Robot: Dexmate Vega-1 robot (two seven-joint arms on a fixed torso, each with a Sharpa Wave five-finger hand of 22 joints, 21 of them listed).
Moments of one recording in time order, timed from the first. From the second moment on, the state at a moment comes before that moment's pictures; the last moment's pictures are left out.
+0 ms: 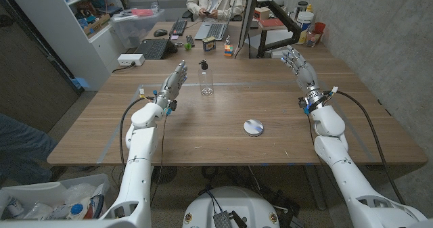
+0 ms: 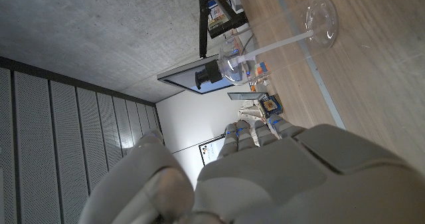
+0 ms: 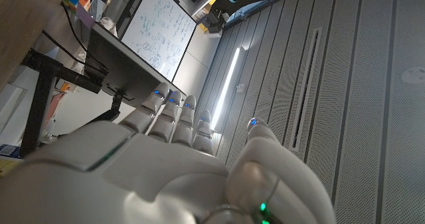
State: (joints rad) left arm 0.93 -0.05 -0.23 -1.52 0.07 0.00 -0.44; left_hand 0.31 -0.05 0.22 0.11 0.32 -0.02 0.06 0.20 0.18 -0.07 0.01 0.20 0.18 -0.10 0.01 0.19 0.18 -0.11 -0.04 0.20 0.17; right arm -0.89 -0.21 0.03 -1.21 0.22 0.76 0.38; right_hand 0.26 0.06 0.27 -0.01 0.21 0.17 -0.08 0.19 0.19 0.28 -0.04 0.22 0.18 0.25 -0.04 0.20 0.18 0.23 -0.04 0.26 0.17
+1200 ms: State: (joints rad) left arm 0.92 -0.05 -0.22 -1.50 0.09 0.00 -0.44; left_hand 0.32 -0.05 0.22 0.11 0.32 -0.02 0.06 0.20 0.18 -0.07 0.00 0.20 0.19 -0.10 0.01 0.19 0.18 -0.11 -0.04 0.20 0.17; right arm -0.91 -0.23 0.04 -1.21 0.07 0.92 0.28; right_hand 0.25 0.07 0.27 -0.02 0.22 0.16 -0.11 0.19 0.19 0.29 -0.06 0.22 0.18 0.28 -0.04 0.20 0.18 0.26 -0.04 0.25 0.17
